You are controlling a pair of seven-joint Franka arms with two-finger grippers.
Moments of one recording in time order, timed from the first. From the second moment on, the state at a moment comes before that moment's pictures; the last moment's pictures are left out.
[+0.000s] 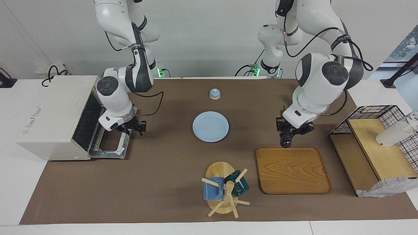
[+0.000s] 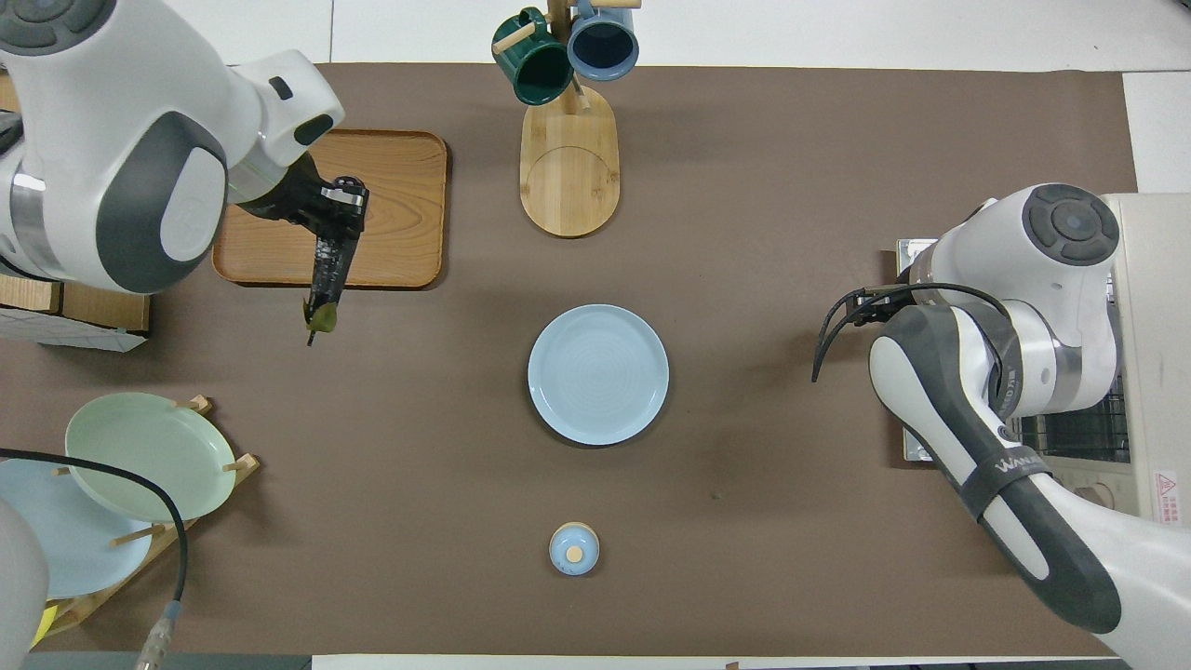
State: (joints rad) left arm -0.26 0.33 -0.06 -1.43 -0.03 1.73 -0.10; right arm 0.19 0.19 -0.12 -2.05 -0.01 2.18 0.08
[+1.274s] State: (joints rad) left arm -0.71 0.33 -0.05 -1.92 -0.09 2.34 -0.63; right arm 0.24 0.23 -0.12 -1.83 -0.02 1.96 0.08
